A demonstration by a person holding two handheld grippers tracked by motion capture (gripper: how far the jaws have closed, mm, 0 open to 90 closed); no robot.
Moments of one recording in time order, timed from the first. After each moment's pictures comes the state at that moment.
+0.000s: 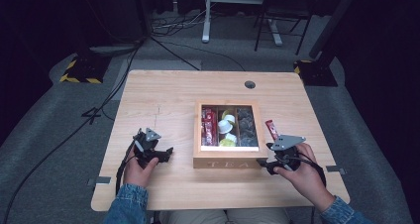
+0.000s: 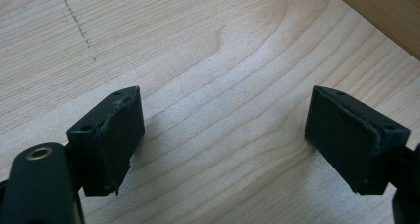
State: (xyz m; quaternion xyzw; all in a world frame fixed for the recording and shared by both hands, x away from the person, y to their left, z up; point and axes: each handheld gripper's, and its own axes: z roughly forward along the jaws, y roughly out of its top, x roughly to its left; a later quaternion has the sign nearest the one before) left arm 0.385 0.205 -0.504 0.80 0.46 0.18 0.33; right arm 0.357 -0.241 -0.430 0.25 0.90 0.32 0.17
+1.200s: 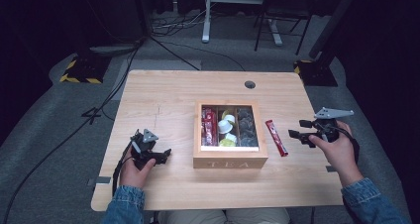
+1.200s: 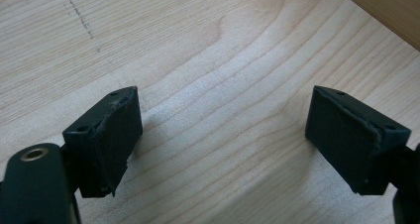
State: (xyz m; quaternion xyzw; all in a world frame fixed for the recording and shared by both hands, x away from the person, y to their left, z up) left arm 0.382 0.214 -0.504 0.81 0.45 0.17 0.33; right arm 0.417 -0.348 -0.400 0.39 0.82 0.40 0.16
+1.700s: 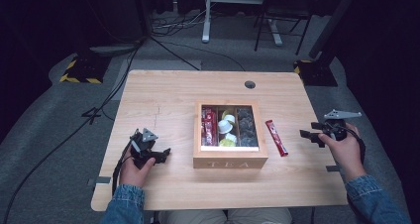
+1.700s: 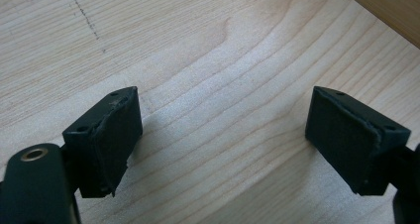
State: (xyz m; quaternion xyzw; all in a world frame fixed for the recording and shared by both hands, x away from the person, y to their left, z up) left arm 0.383 0.215 -0.504 0.81 0.46 0.17 0.33; right arm 0.438 -0.398 -0.434 0.44 0.80 0.37 0.17
